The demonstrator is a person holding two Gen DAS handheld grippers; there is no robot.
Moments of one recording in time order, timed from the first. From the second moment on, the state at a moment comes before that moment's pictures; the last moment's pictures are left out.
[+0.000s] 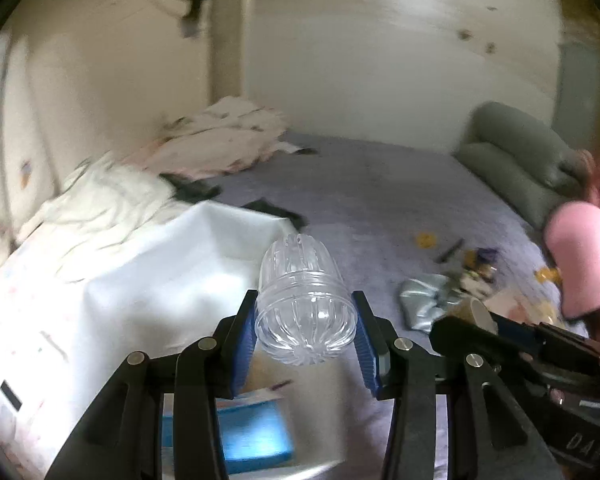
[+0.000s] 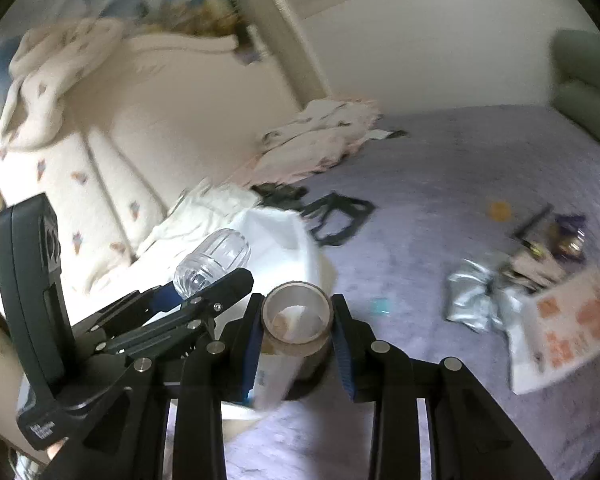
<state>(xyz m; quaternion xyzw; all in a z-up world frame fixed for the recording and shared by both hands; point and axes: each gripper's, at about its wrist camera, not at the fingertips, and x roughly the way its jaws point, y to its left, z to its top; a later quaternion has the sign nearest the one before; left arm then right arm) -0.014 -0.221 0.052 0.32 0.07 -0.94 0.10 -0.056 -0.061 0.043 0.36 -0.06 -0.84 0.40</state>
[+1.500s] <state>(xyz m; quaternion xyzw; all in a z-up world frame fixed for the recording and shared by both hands) -0.045 -0.301 -0.059 0.52 0.07 -0.83 0.19 -0.092 -0.200 -0.080 0.52 0.12 -0.78 0.33</state>
